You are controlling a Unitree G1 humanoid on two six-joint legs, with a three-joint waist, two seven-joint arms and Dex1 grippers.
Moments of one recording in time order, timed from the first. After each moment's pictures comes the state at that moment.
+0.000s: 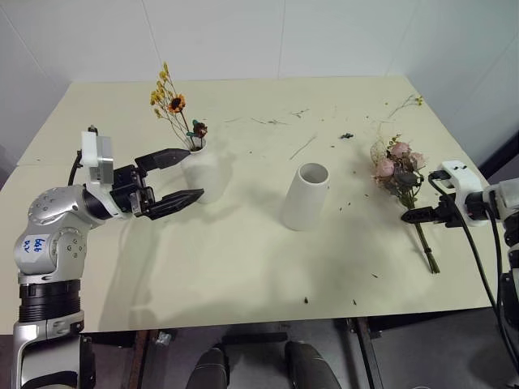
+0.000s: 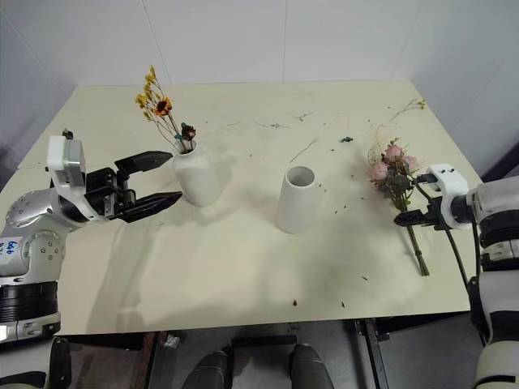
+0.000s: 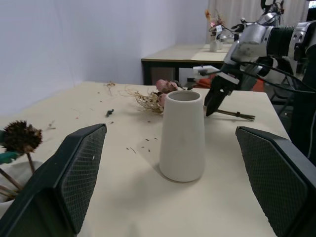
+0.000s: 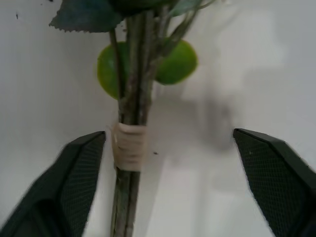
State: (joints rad) left arm -0.52 0.67 0.30 0.01 -0.65 0.34 -1.15; right arm -1.07 -0.91 0.26 0.97 0.07 0.84 1.00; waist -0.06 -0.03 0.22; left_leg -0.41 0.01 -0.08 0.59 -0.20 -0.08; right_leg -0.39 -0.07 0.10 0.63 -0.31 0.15
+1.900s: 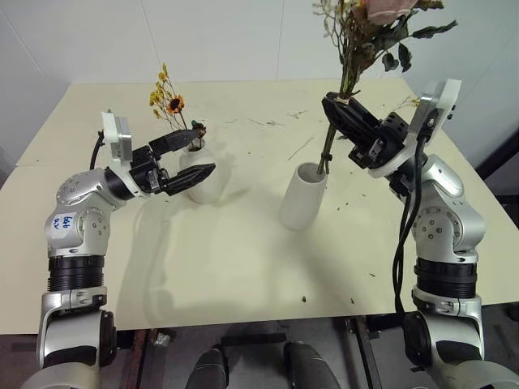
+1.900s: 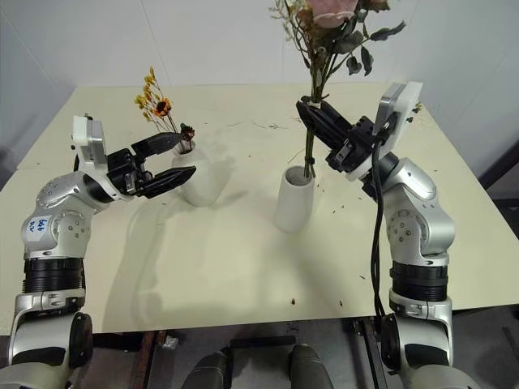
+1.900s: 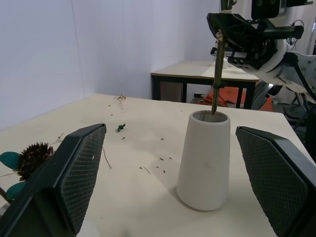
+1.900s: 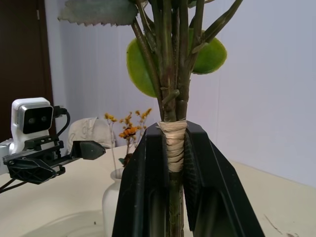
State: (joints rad) left arm -0.69 0.59 0.23 0.21 -0.60 0.28 -1.10; right arm -0.75 -0.41 -0.20 -0.08 0.67 0.36 0.79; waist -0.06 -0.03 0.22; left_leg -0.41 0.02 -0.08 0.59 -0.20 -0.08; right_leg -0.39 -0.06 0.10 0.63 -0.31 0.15
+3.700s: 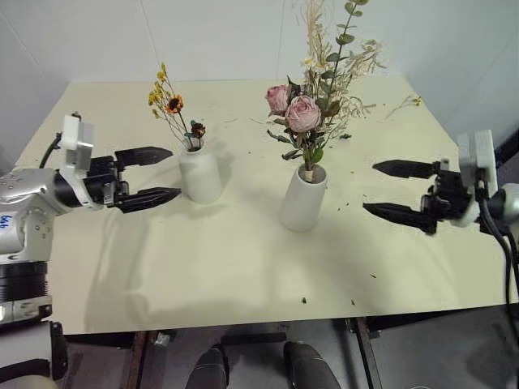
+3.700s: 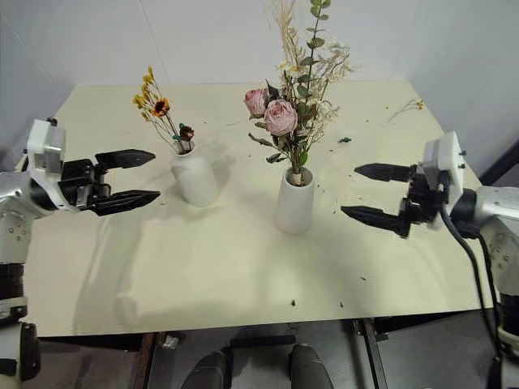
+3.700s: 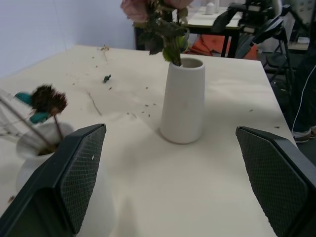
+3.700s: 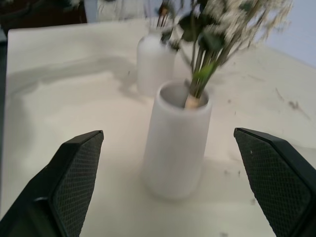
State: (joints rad) left arm -0.62 0.86 0.26 0.22 -0.61 0.37 -1.32; right arm -0.42 -0.93 -0.28 -0.11 0.67 0.44 1.24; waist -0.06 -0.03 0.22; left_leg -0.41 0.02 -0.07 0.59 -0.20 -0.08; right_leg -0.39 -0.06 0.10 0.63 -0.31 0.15
